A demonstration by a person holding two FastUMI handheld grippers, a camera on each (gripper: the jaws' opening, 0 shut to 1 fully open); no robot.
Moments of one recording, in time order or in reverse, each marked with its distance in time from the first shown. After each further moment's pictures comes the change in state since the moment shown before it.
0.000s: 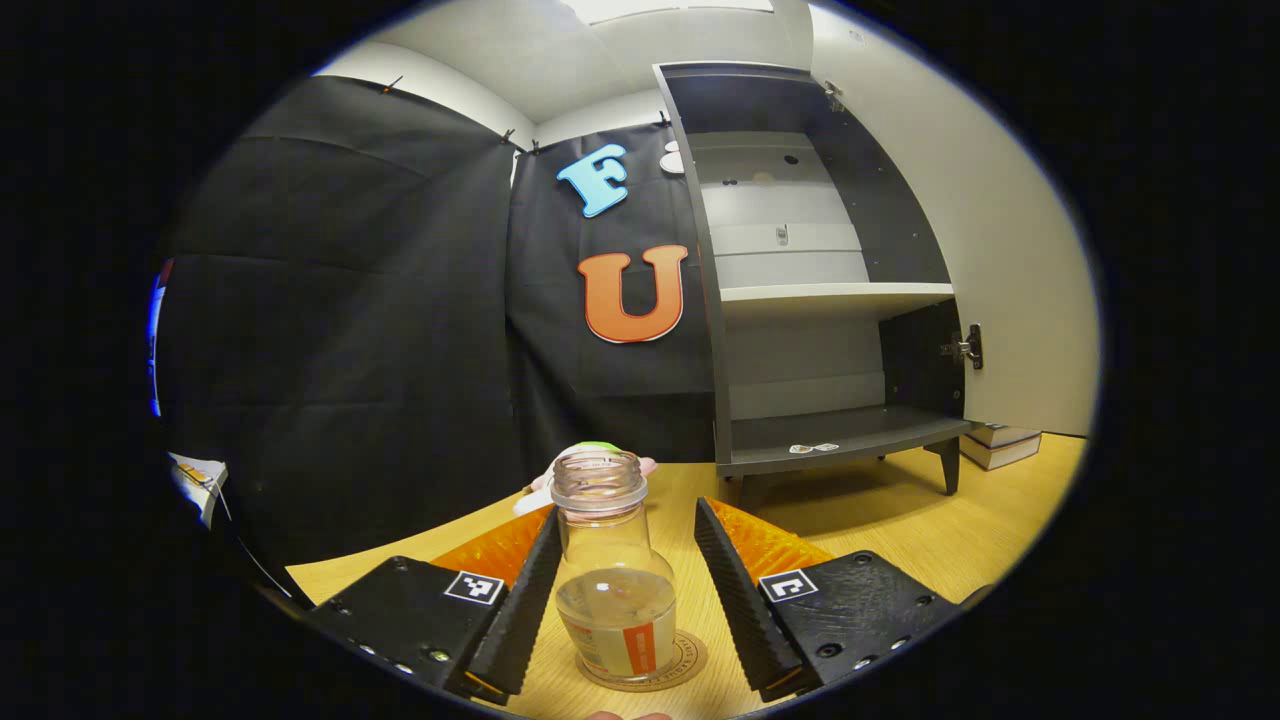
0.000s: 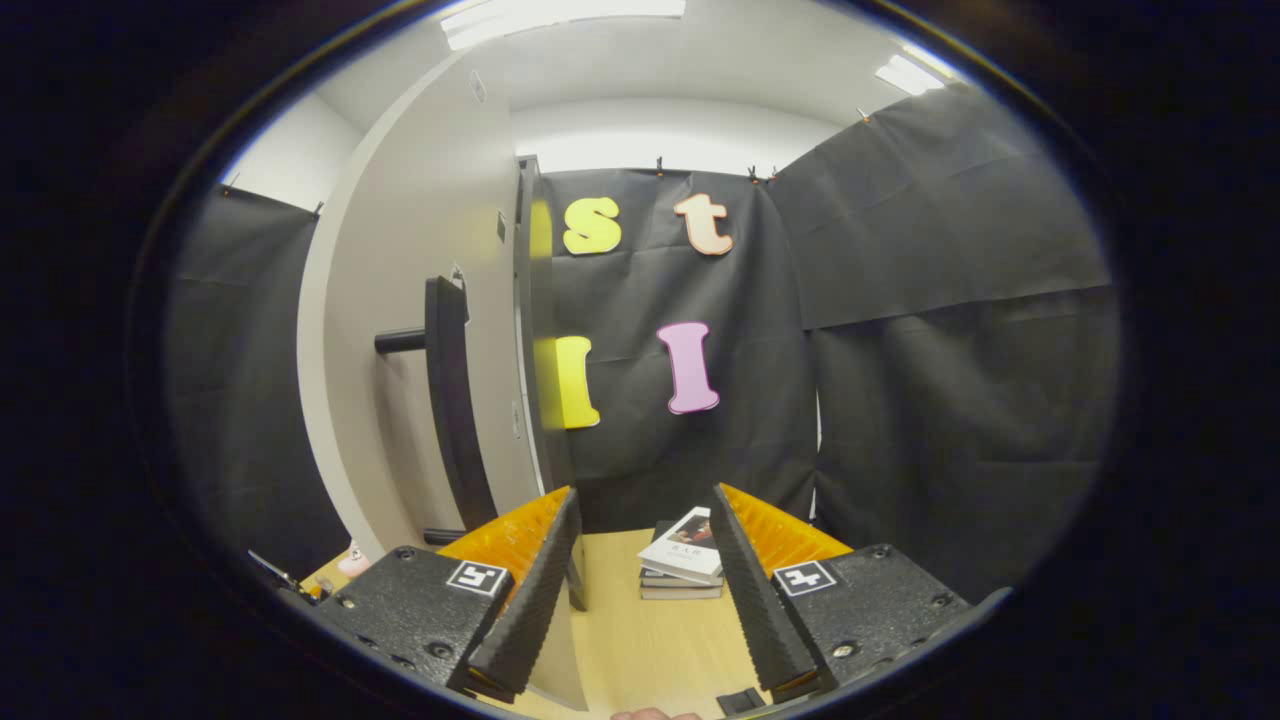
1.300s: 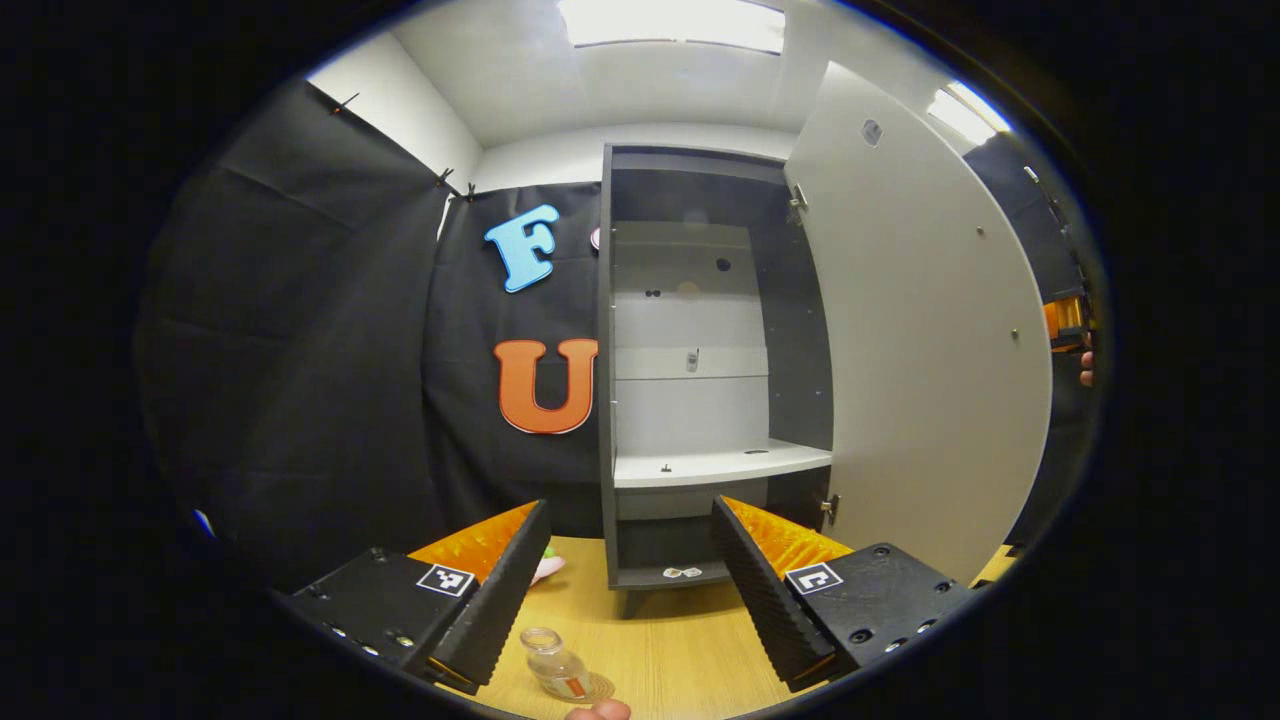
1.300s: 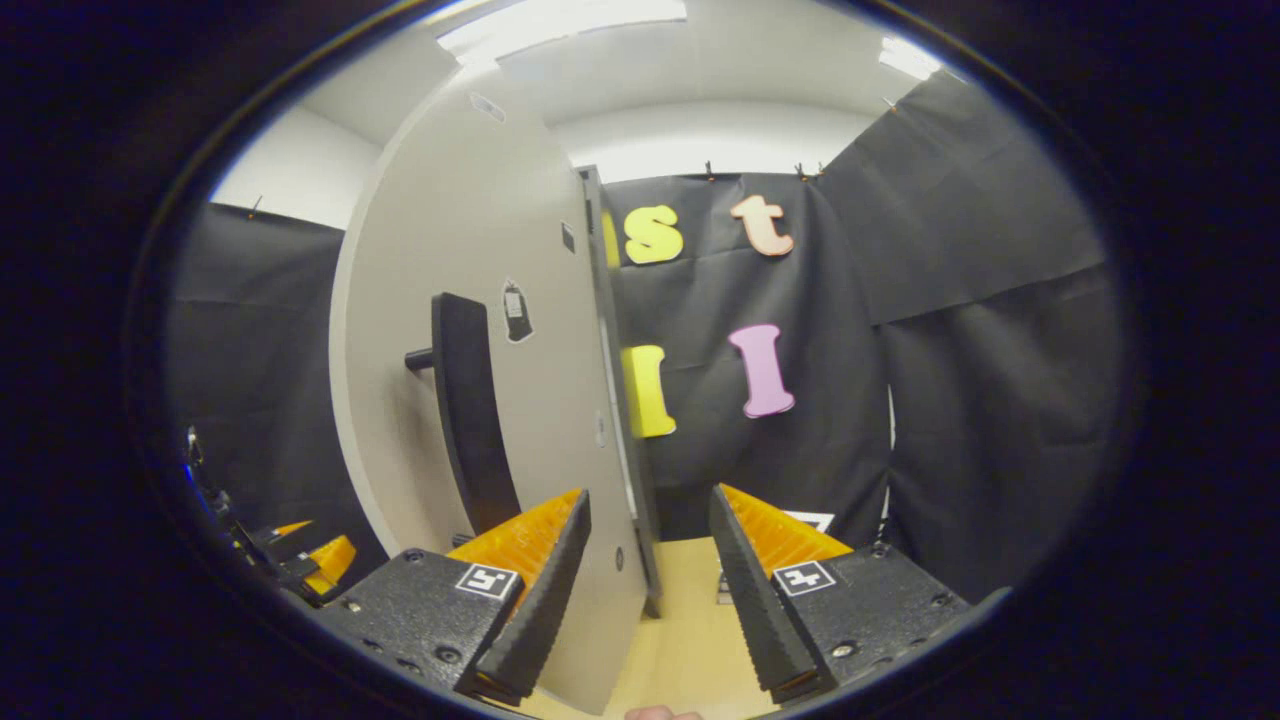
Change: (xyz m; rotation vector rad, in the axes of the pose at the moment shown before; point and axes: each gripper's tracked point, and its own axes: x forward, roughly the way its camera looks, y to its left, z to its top) left arm -0.065 -0.046 0.220 -0.063 -0.109 -0.280; right arm 0.000 0.088 -0.004 0.027 -0.020 0.241
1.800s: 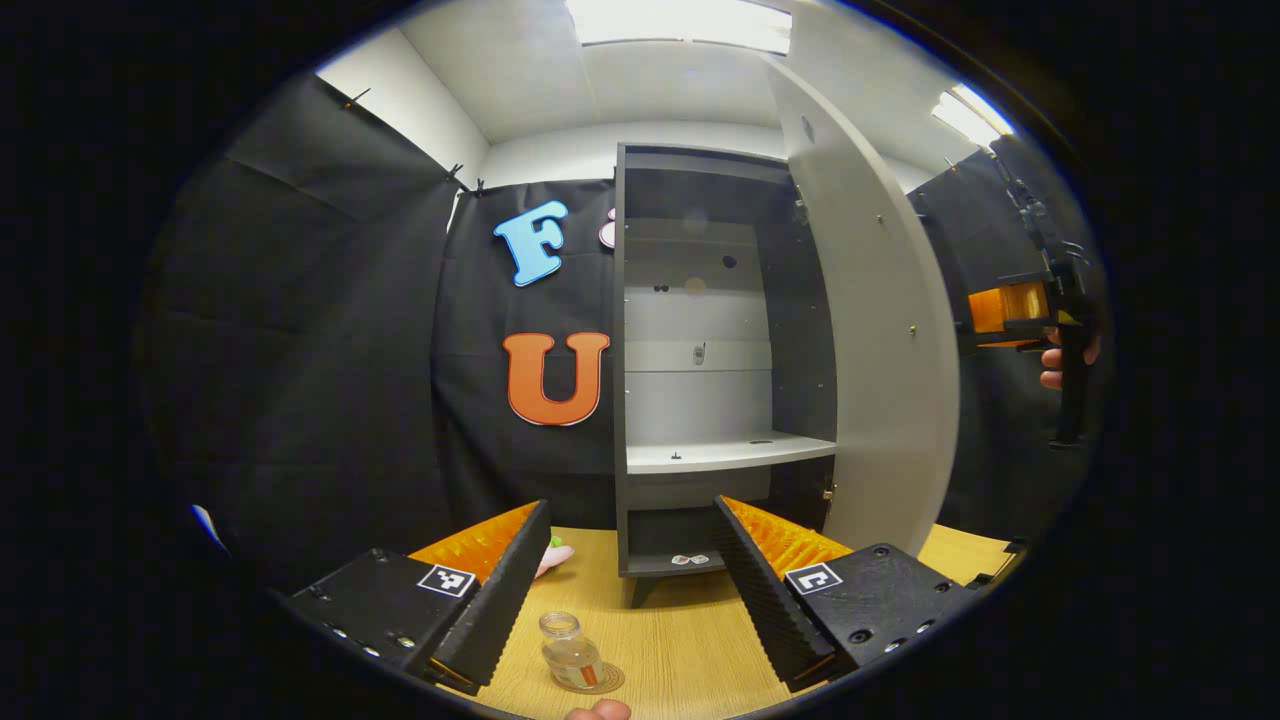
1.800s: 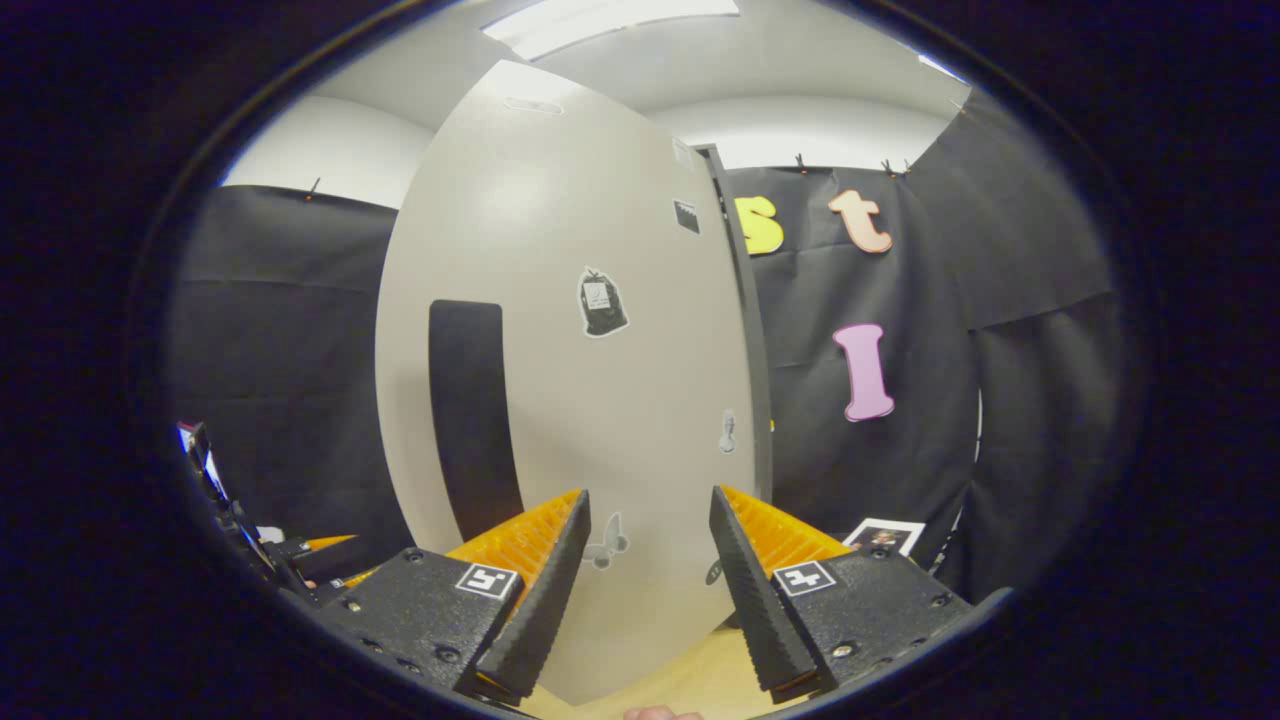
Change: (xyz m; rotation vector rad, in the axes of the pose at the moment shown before) left arm -0.022 0.022 -0.008 -0.016 0.019 0.027; right arm 0.047 0.111 -0.013 -0.048 0.011 0.204
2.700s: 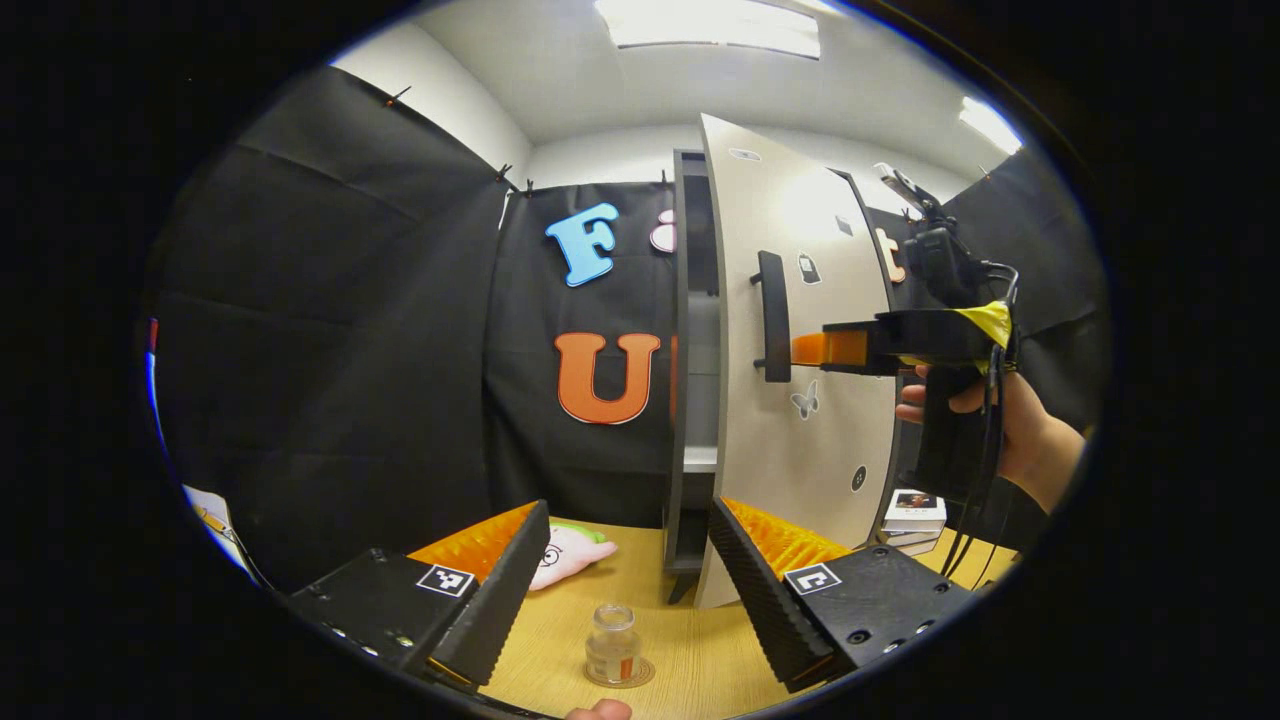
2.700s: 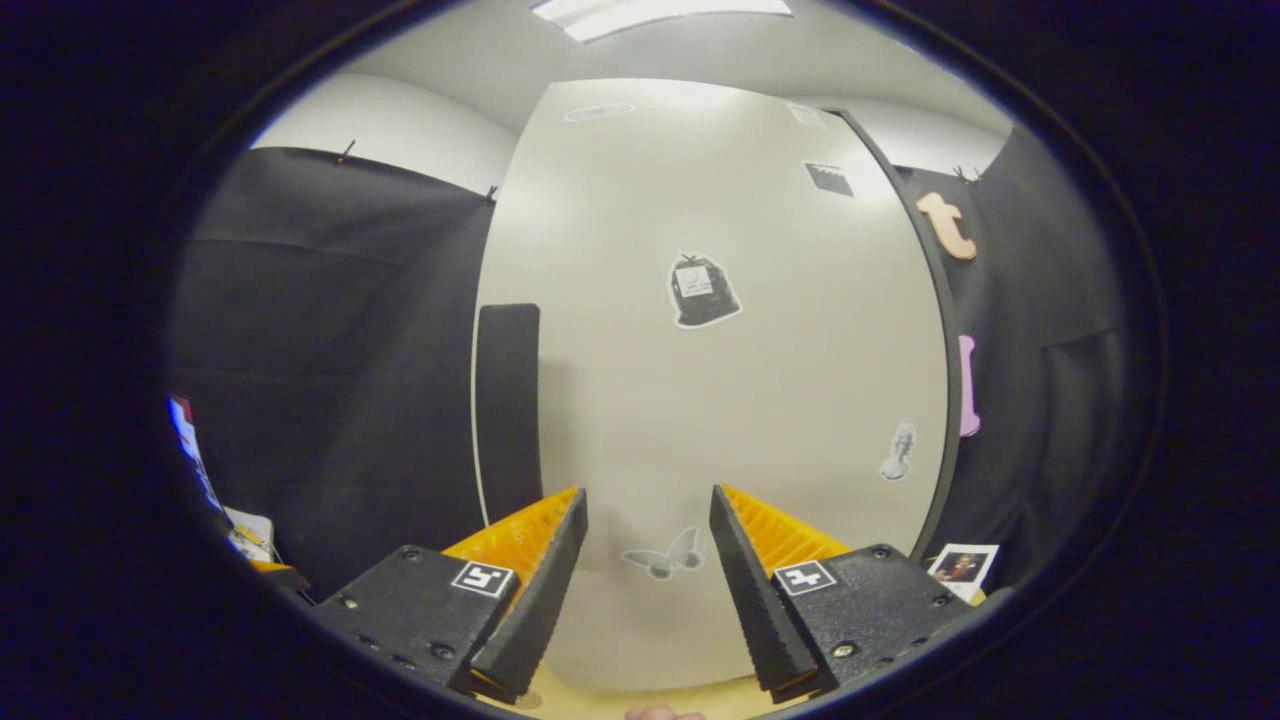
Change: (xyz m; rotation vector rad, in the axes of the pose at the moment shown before) left arm -0.017 0.043 -0.001 -0.032 0.008 0.118; right arm 0.127 0.088 -0.013 -0.060 -0.029 0.066
